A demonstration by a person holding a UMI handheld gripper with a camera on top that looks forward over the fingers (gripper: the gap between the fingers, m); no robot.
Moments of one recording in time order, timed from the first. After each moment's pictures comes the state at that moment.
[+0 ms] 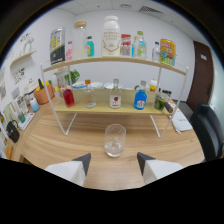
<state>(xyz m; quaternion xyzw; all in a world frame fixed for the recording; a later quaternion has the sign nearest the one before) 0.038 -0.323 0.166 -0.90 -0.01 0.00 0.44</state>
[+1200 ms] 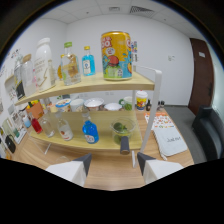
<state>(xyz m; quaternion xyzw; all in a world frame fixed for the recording) 0.195 -0.215 0.204 -0.88 -0.01 0.03 0.48</state>
